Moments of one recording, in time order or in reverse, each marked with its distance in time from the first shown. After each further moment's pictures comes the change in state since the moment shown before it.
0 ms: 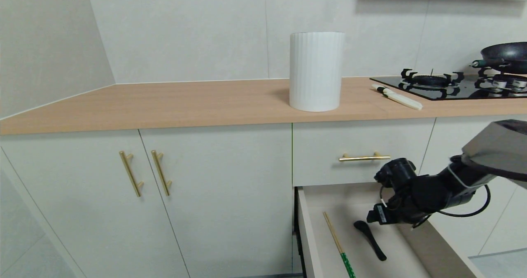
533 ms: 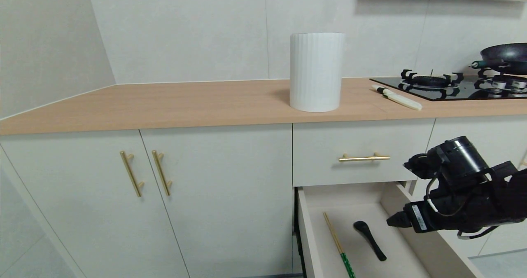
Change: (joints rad) left arm 0.000 0.000 0.000 0.001 0.000 -0.009; right arm 0.109 -0.545 0.204 0.253 0.043 0.004
